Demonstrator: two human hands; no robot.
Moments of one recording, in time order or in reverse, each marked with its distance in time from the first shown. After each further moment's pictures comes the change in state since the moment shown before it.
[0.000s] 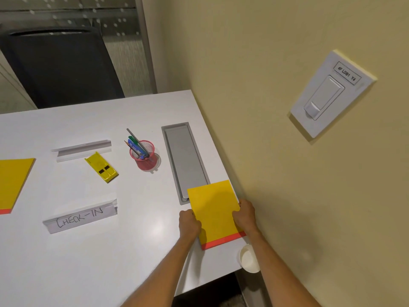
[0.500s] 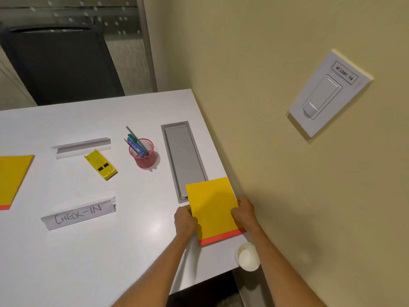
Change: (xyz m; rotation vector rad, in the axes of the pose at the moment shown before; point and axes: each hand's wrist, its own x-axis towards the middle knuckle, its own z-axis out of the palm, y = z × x) left_hand 0.000 -0.001 -0.004 -0.155 0.057 0.021; right_hand 0.004 -0.003 -0.012 0.087 -0.069 0.046
